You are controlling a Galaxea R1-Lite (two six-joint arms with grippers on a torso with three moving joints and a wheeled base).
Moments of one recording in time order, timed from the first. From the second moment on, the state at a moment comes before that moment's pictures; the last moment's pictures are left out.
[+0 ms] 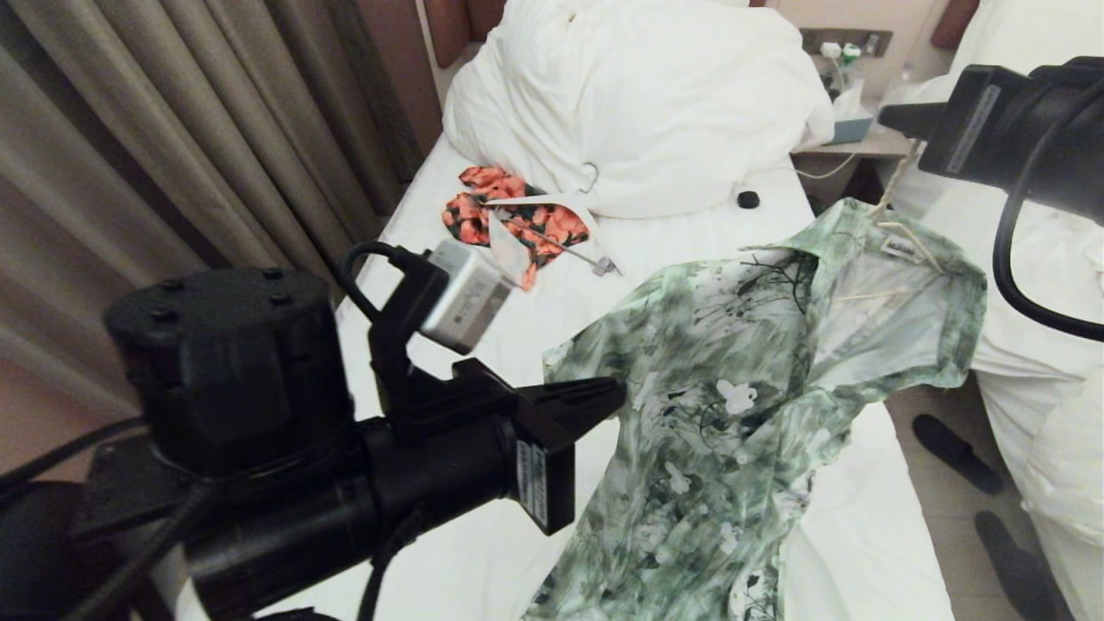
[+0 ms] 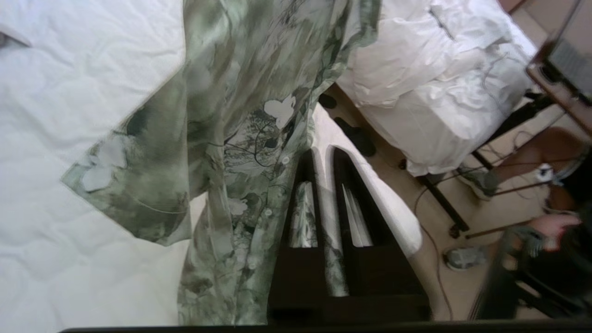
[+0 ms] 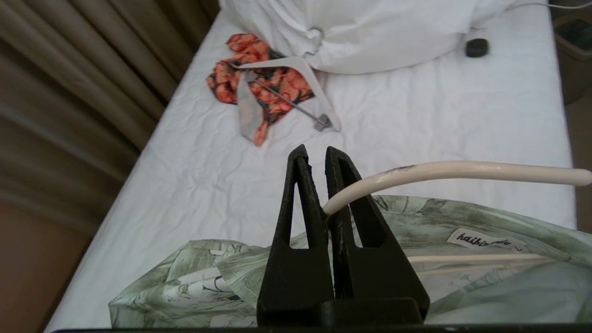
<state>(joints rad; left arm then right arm) -0.95 1.50 -0.72 -0.66 0.01 -0.07 0.47 1.42 -1.27 -0.24 -0.22 0.17</state>
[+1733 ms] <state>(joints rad) -0.72 1.85 -0.82 -0.99 -0.07 0.02 0.42 1.44 -1.27 -0.24 -0.16 0.17</state>
